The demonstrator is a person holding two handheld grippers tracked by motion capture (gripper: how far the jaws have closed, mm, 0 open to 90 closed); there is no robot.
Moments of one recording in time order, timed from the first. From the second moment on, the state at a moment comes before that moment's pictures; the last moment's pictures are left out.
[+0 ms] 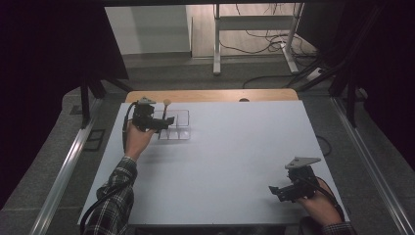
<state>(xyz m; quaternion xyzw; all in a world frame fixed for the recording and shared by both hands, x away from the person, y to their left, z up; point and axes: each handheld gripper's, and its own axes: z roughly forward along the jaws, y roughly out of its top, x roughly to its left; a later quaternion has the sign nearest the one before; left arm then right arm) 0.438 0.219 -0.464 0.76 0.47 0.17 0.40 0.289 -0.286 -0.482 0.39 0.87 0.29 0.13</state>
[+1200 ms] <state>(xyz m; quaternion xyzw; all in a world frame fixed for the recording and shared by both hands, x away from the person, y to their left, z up) 0.403 0.204 -0.455 0.77 0.44 0.17 0.42 0.289 -0.285 -0.482 0.38 0.87 0.29 0.13</state>
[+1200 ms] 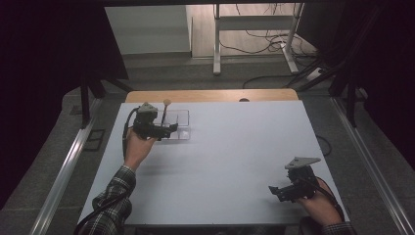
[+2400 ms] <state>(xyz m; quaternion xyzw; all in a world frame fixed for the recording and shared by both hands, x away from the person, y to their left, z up) 0.370 0.184 -0.461 0.80 0.40 0.15 0.43 0.289 -0.287 -0.481 0.39 0.86 0.29 0.13</state>
